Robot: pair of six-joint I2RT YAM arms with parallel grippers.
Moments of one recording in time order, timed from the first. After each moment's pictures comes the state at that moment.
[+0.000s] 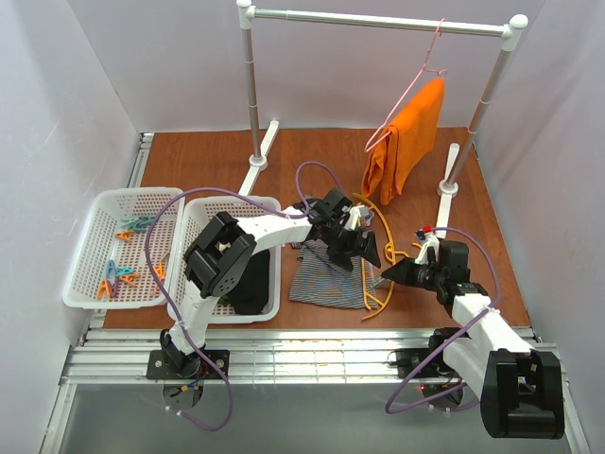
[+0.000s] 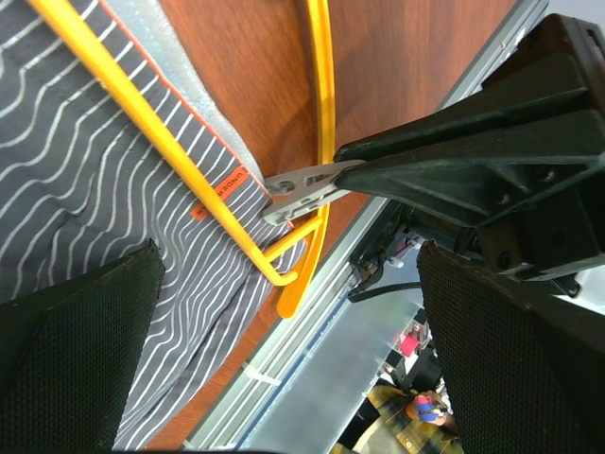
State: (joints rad) left arm -0.86 2.11 1.51 -0.37 0.66 -0.65; right arm 0.03 0.92 0.25 -0.12 -0.68 0.31
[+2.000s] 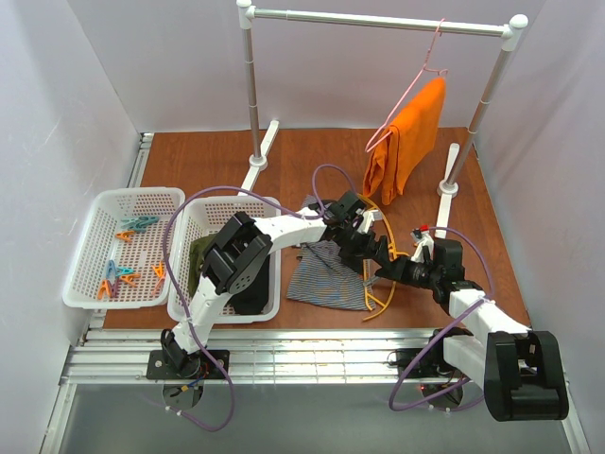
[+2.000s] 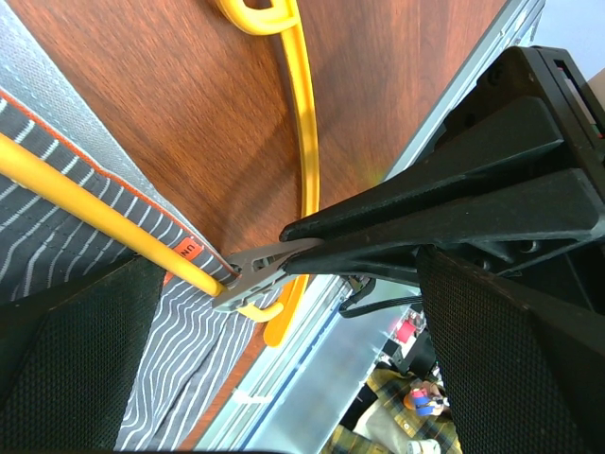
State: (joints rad) left arm -0.90 2.24 1.66 -0.41 0.70 -0.66; right arm 0.07 1.02 0.23 0.04 -0.72 0.46
